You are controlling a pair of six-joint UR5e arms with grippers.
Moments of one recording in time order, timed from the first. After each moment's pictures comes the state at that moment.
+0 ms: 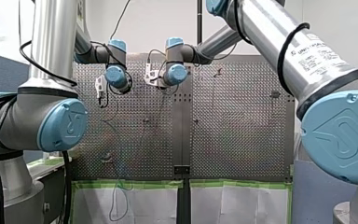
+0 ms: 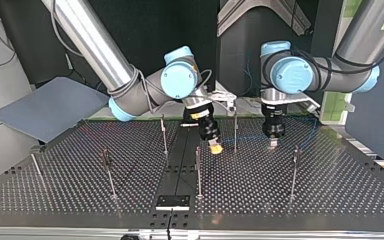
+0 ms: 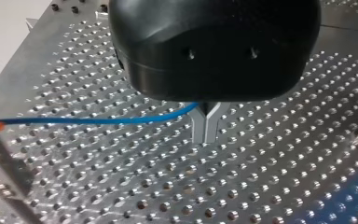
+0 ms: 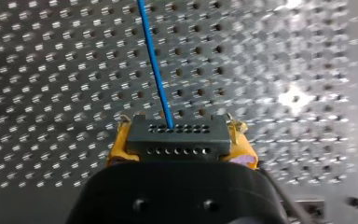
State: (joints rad) left arm -0.07 -1.69 -1.86 -2.79 -1.74 -1.66; right arm 2.43 -0.88 1.01 -0.10 1.66 1.64
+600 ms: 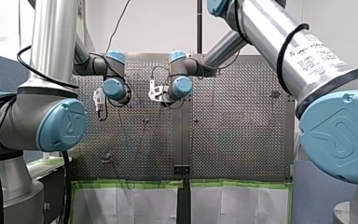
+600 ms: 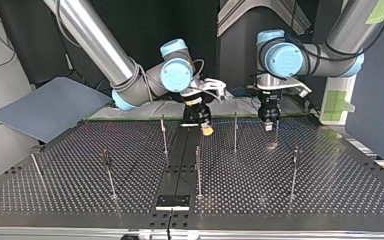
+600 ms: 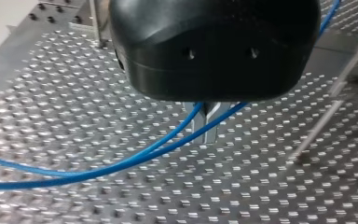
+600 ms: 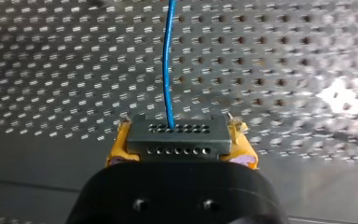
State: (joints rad) left arm -0.08 -1.70 -2.01 -2.65 -1.75 -1.72; right arm 2.42 -0.88 1.17 -0.10 1.66 1.63
